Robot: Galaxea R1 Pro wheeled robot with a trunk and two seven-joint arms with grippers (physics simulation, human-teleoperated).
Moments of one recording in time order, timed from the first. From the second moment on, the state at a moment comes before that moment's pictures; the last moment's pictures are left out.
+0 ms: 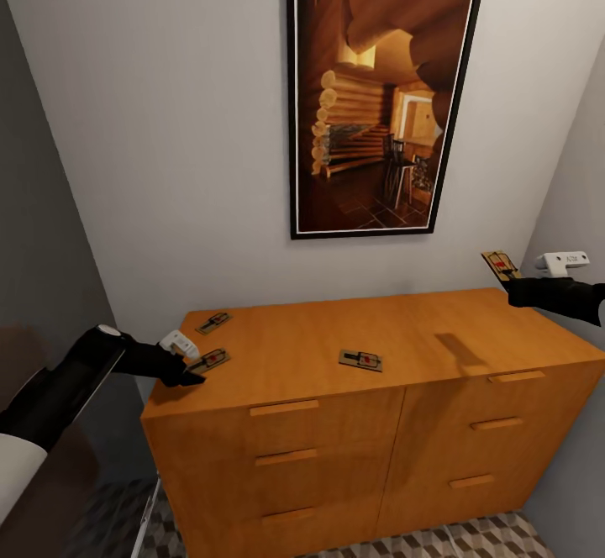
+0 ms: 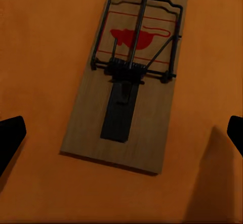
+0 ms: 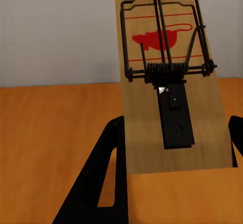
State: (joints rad) left arm -0.76 0.43 -0.29 -1.14 -0.16 0.79 -0.95; right arm -0.73 -0.48 -0.21 -1.56 -0.06 1.04 0.48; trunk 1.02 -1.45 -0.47
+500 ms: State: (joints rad) left arm -0.76 0.44 -0.29 -1.12 -0.15 0.80 -0.95; right arm -0.73 -0.48 -0.21 -1.56 -0.06 1.04 0.48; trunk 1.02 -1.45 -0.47
